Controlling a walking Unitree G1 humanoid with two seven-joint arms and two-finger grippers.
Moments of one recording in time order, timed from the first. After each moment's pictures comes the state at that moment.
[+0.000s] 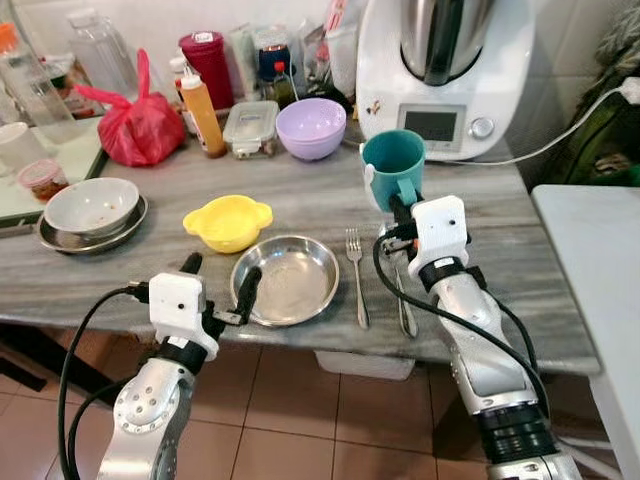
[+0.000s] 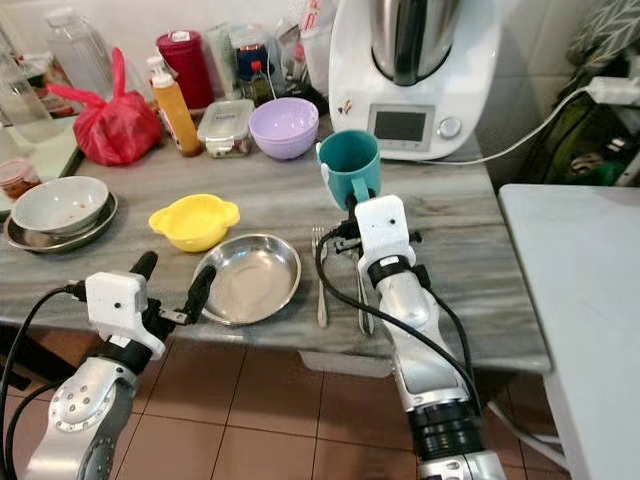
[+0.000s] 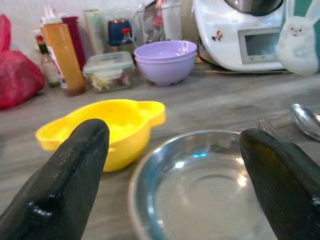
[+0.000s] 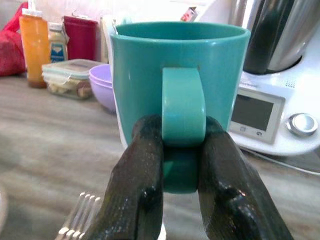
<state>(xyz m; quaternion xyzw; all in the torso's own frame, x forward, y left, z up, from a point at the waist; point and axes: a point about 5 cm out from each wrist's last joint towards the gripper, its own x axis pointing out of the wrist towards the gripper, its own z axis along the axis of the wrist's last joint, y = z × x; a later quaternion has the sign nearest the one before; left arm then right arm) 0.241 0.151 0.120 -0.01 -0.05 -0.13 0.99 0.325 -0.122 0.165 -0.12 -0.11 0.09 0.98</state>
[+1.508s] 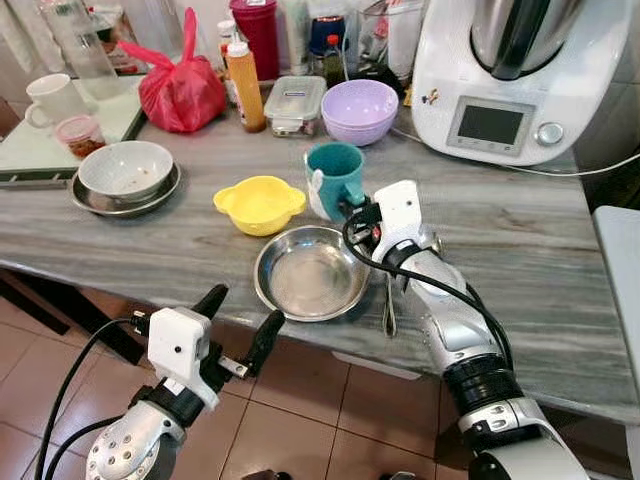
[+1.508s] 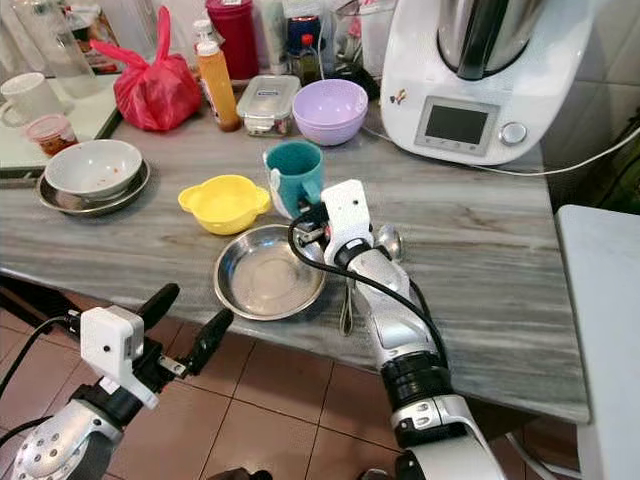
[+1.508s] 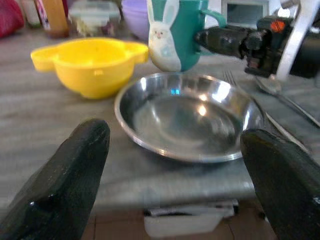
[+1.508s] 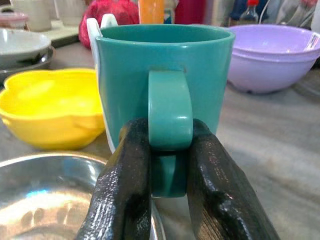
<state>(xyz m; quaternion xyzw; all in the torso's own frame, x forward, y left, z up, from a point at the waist) 0.191 0.151 0.123 -0.03 -0.01 -0.22 0.97 0.358 -0.083 0.154 -0.04 -0.03 0.24 0.97</state>
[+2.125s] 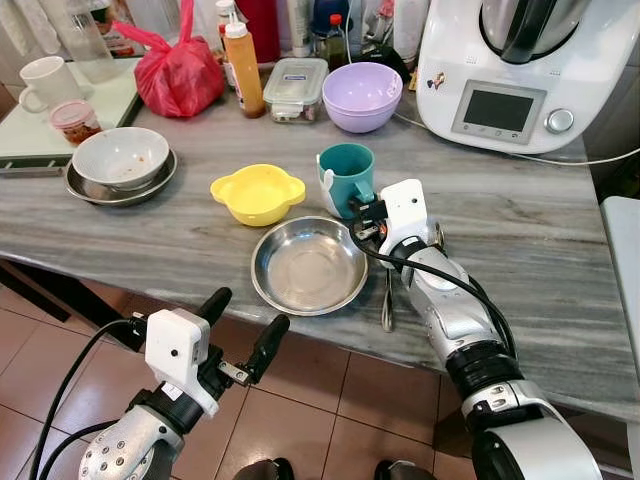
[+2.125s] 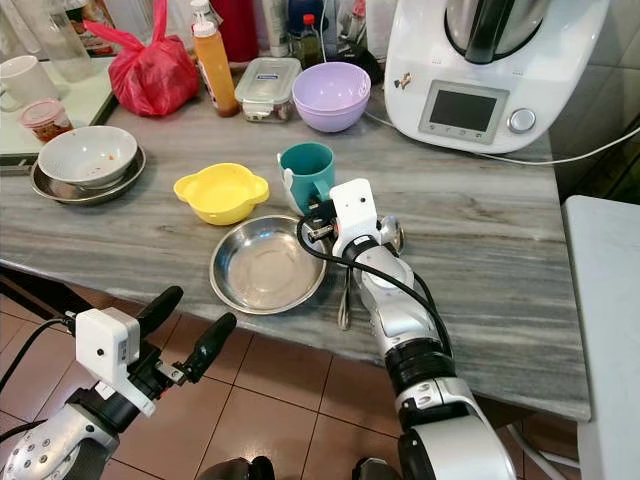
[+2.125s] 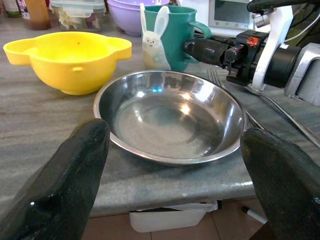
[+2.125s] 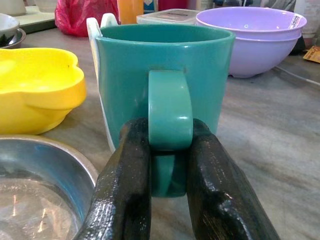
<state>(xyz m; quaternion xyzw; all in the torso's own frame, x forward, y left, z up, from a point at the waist) 0.189 0.147 0.133 -0.05 -0.01 -0.25 0.97 0.367 -0.093 0.150 -0.05 -0.04 0.21 0.97</state>
